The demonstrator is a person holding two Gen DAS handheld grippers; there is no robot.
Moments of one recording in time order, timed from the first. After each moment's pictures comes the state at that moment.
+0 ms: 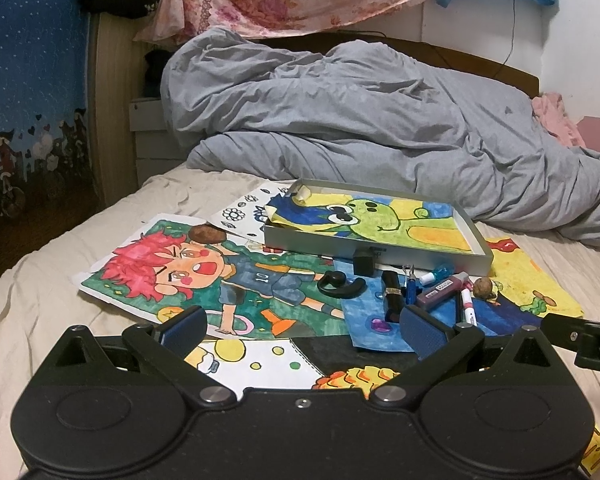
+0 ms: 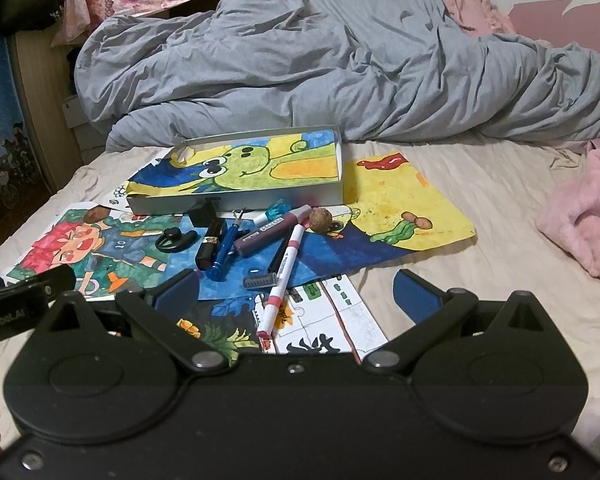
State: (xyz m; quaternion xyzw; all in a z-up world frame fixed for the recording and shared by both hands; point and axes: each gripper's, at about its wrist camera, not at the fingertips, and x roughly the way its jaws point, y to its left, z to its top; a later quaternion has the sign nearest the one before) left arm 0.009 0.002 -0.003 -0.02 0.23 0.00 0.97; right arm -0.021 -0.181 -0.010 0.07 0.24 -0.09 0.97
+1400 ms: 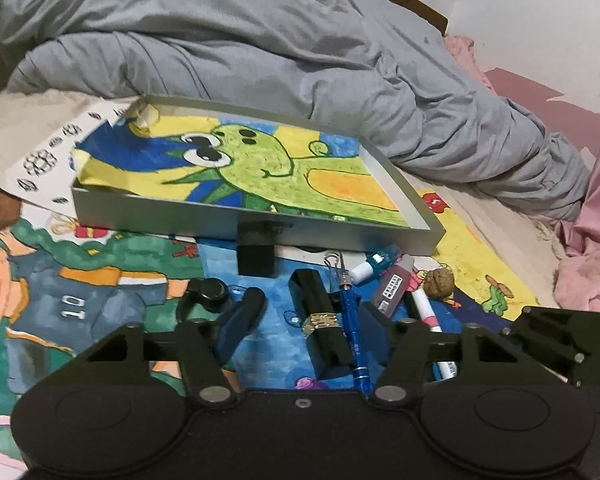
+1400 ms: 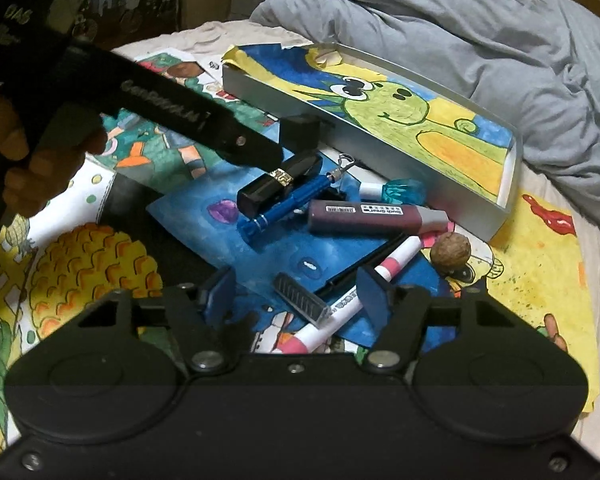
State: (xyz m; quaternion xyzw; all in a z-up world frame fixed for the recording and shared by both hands) left arm 0.215 -0.010 -0.068 -0.08 0.35 -0.25 0.90; right arm 0.126 -0.160 -0.069 -0.17 0.33 0.15 0.92
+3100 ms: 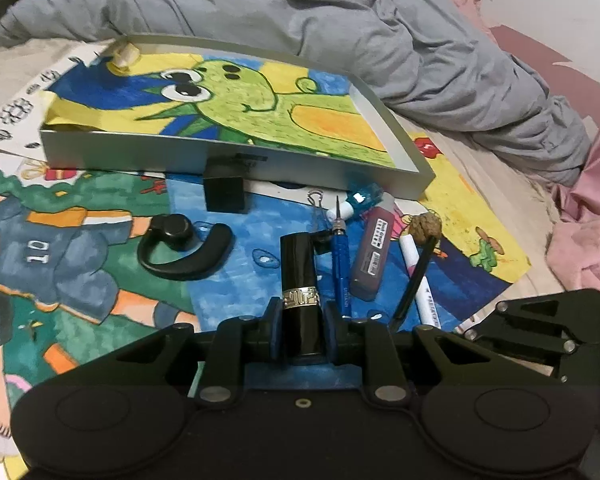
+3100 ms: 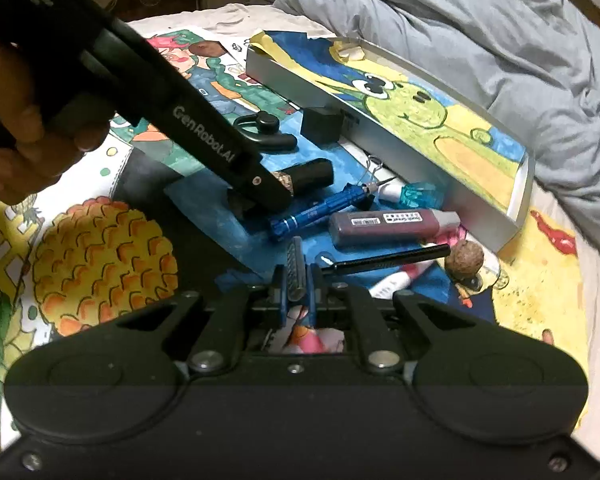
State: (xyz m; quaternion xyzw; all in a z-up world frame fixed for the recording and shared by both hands) left arm 0.211 -0.029 -0.076 -0.06 0.43 -0.25 0.87; right arm 0.115 -0.132 -0.072 -0.23 0.33 0.15 0.90
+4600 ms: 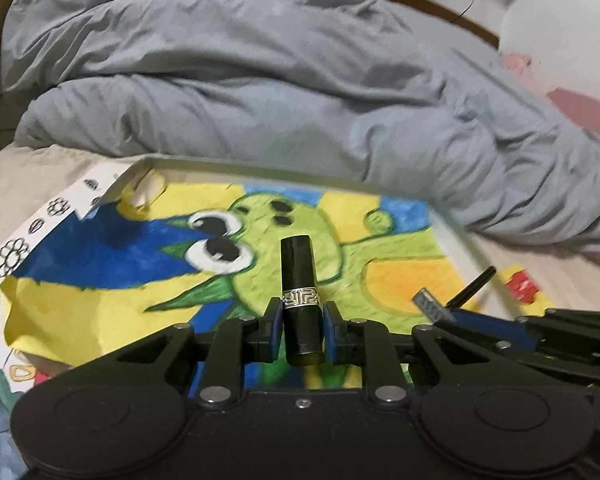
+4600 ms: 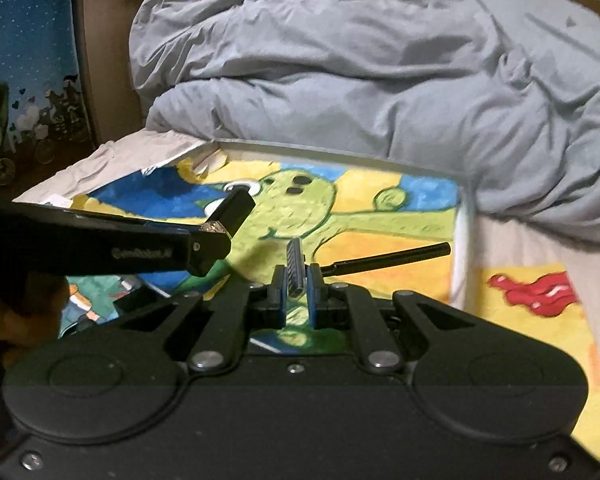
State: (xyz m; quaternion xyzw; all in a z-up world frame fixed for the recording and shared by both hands) left arm 0.334 -0.067 -0.068 -0.04 0.30 -0.15 0.94; right arm 0.283 -0.216 -0.069 -0.02 0.24 0.08 0.97
